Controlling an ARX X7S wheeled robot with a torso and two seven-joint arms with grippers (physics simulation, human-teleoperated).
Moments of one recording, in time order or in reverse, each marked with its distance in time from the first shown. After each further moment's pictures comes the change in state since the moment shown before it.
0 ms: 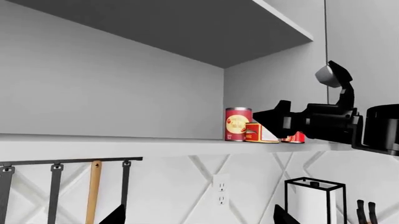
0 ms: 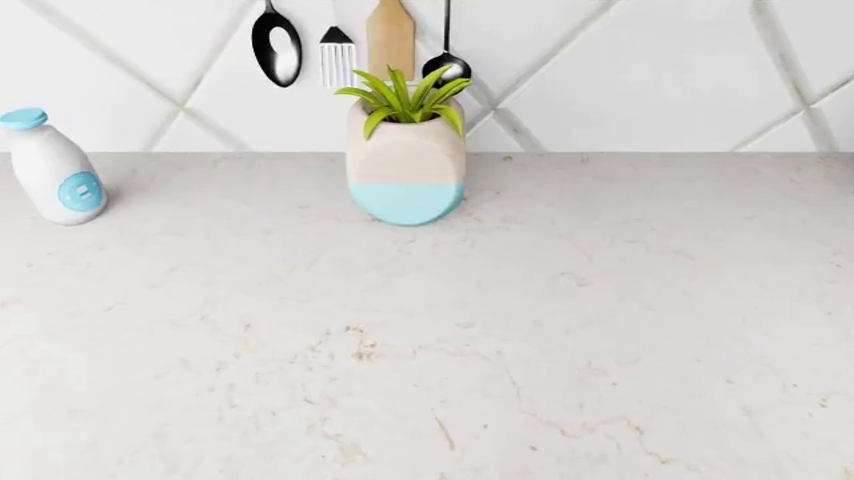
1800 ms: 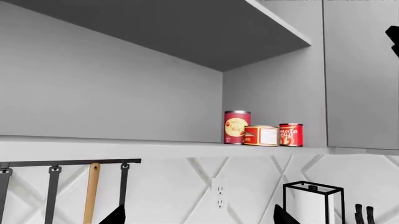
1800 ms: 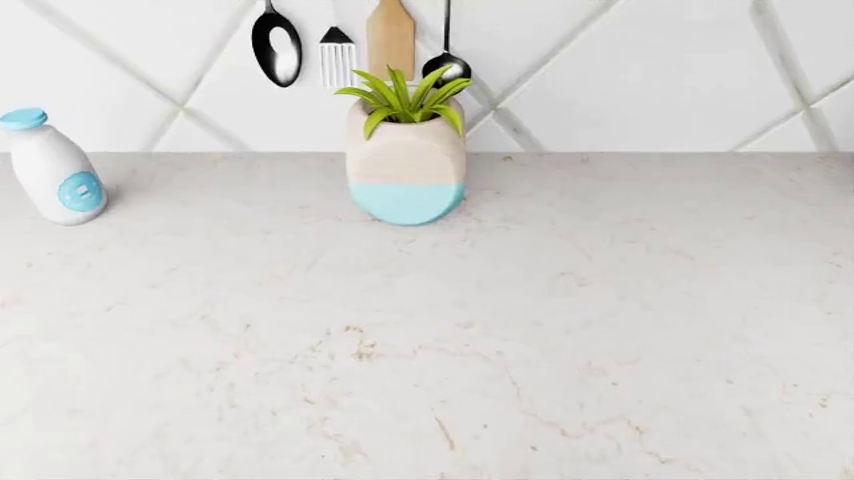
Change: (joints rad) left arm 0.022 -0.001 -0.007 0.012 0.015 0.024 0.015; right arm 0.000 0.250 0.042 -0.811 0.387 0.178 0.093
